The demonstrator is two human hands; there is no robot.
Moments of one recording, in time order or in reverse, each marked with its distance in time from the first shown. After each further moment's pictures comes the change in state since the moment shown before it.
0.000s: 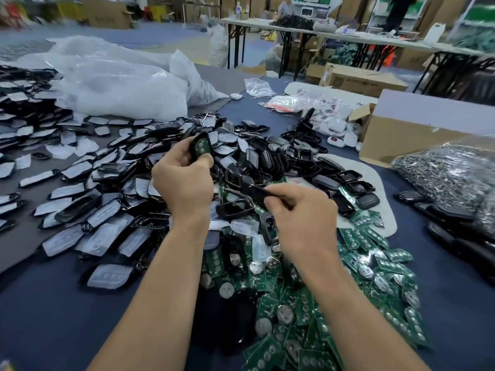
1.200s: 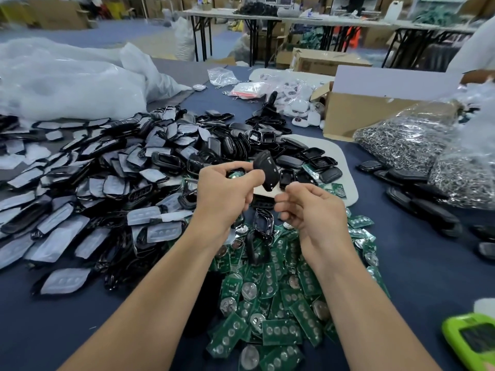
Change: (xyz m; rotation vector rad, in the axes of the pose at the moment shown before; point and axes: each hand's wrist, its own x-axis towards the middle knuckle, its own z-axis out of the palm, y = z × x) left_hand -0.092 -0.002 0.033 0.124 -0.691 -0.164; right_hand -0.013 0.054 -0.051 0.858 0.135 0.579
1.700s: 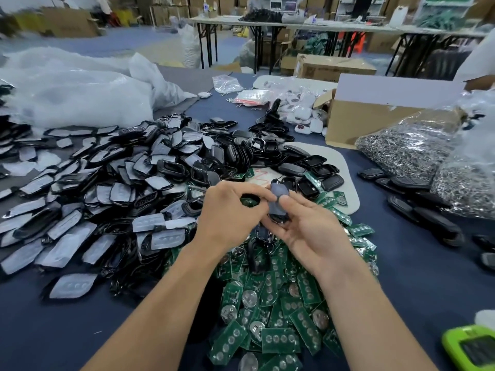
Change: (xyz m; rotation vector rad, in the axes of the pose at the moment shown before) left_hand -0.009 -0.006 -0.006 0.514 -0.066 0.300; right_hand 0.003 -0.002 0.002 0.198 -0.260 0.224
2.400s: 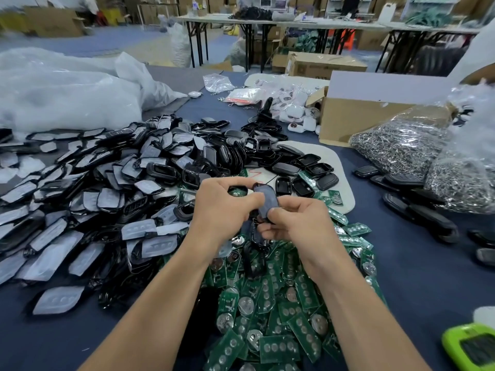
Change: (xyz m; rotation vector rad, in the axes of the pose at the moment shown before) left_hand 0.015 -0.006 0.003 -0.331 -0.043 -0.281; right_hand -0.006 0.000 0.002 -0.455 0.028 -0.208
